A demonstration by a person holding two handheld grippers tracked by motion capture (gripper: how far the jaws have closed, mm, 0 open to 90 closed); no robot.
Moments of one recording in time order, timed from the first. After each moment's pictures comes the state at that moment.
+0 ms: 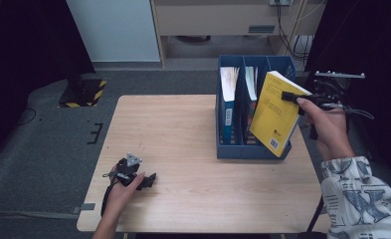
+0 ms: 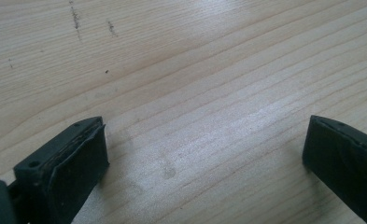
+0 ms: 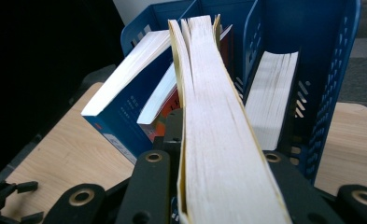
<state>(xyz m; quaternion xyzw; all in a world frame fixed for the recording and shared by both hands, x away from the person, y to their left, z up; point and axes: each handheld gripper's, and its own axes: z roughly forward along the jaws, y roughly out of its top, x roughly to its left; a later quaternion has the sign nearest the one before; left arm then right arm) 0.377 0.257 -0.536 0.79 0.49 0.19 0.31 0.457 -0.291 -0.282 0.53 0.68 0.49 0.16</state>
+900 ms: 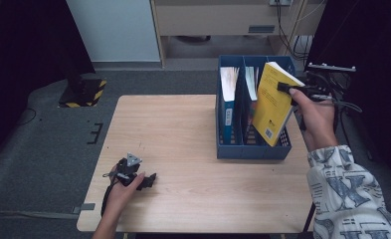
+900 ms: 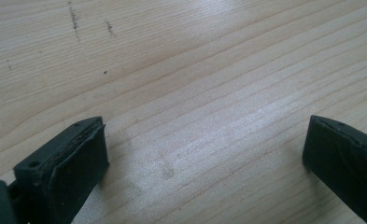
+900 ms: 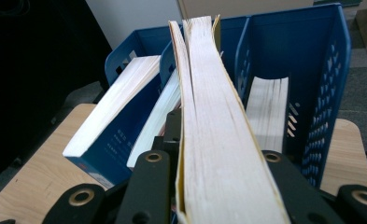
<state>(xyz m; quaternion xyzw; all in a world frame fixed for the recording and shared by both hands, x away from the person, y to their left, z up) 0.377 0.256 -0.536 0.79 0.49 0.19 0.31 0.478 -0.274 -0.277 0.55 0.65 0.49 0.19</state>
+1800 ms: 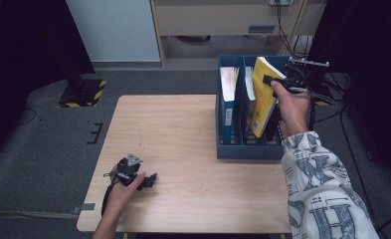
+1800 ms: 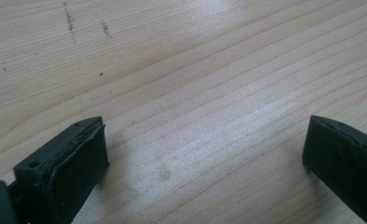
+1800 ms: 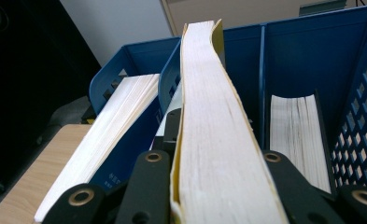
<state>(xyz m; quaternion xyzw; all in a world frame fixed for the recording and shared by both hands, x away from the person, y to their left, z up) 0.378 0.254 -0.535 0.79 0.48 0.19 0.31 0.517 -0.236 -0.290 0.57 0.62 0.49 0.21</state>
